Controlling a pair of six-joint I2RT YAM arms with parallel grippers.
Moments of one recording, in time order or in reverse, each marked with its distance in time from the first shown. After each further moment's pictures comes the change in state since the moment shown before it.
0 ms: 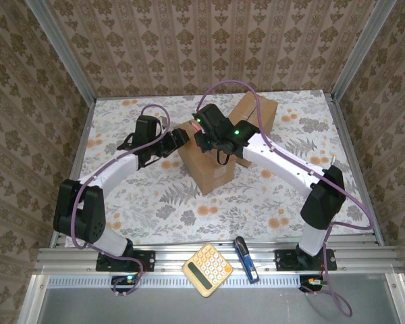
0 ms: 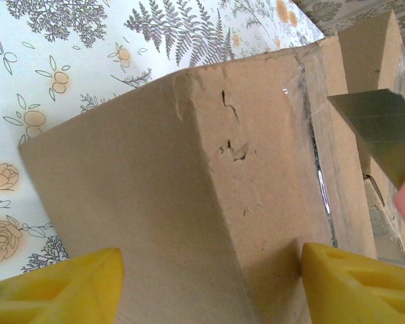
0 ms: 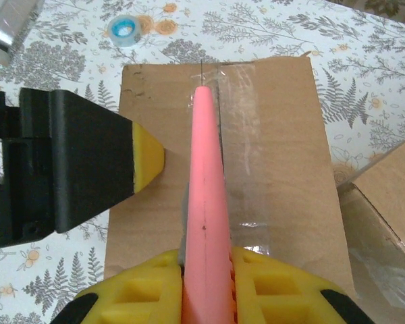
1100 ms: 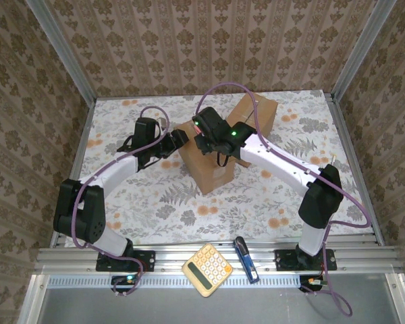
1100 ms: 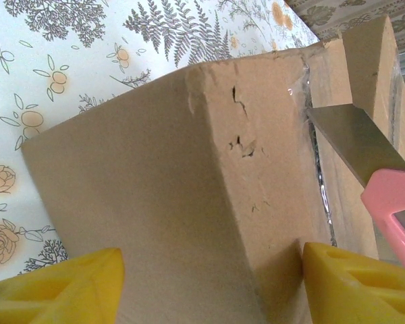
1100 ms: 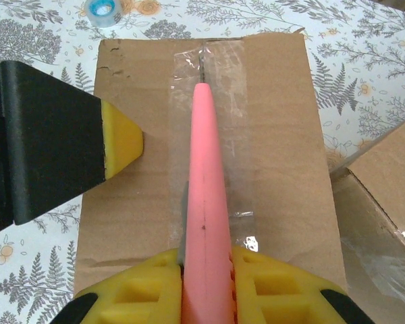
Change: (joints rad) left arm 0.011 0.000 -0.040 0.061 0.019 -0.015; right arm 0.002 0.017 -0.014 -0.022 0.040 0.000
